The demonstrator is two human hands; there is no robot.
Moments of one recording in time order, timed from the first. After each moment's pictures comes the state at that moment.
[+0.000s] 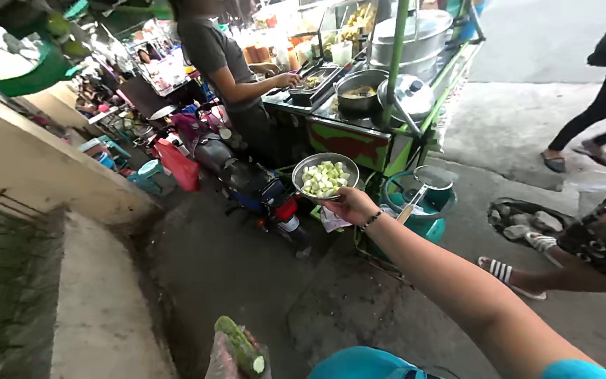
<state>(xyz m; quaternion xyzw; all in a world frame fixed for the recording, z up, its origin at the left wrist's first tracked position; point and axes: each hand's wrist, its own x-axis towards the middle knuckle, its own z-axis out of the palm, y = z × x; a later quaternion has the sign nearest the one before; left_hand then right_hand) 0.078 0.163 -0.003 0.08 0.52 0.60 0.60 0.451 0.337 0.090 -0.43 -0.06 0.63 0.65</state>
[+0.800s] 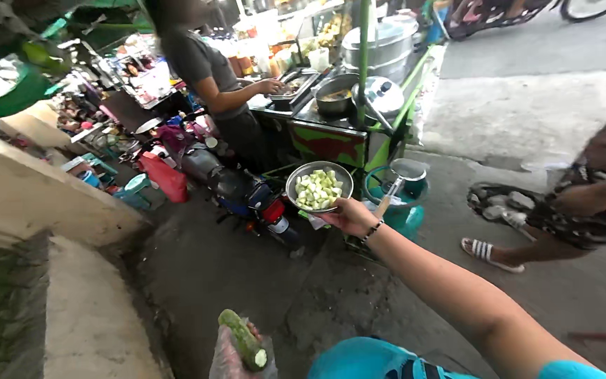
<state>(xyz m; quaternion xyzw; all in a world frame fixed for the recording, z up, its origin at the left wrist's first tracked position) 0.110 0.155 0.003 0.12 0.50 0.59 0.63 0.475 0.271 0.071 -0.41 -0.07 0.64 0.65</state>
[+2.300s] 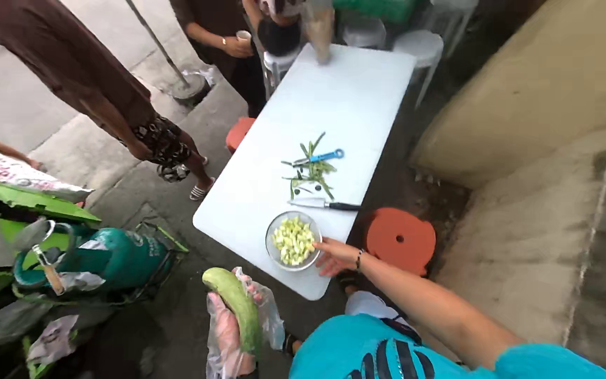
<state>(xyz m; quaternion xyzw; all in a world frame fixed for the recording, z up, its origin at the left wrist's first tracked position) 0.225 -0.275 -0.005 0.22 0.19 -0.13 0.95 0.256 -0.563 -0.153 -0.55 0.27 0.37 0.69</state>
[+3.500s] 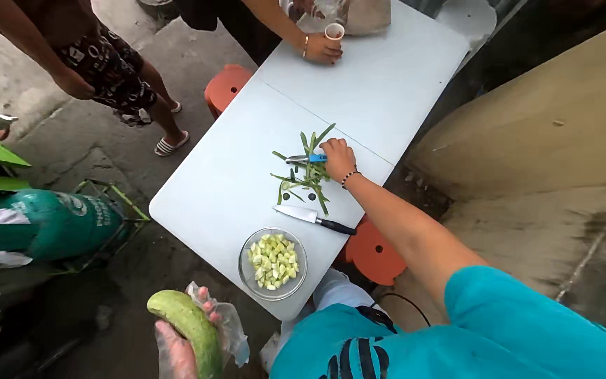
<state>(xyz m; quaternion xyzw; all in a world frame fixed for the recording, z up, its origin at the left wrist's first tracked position) 0.292 -0.296 -0.024 0.22 0.32 -0.04 0.92 0.545 -0.710 -0.181 -0.98 0.04 0.08 0.17</state>
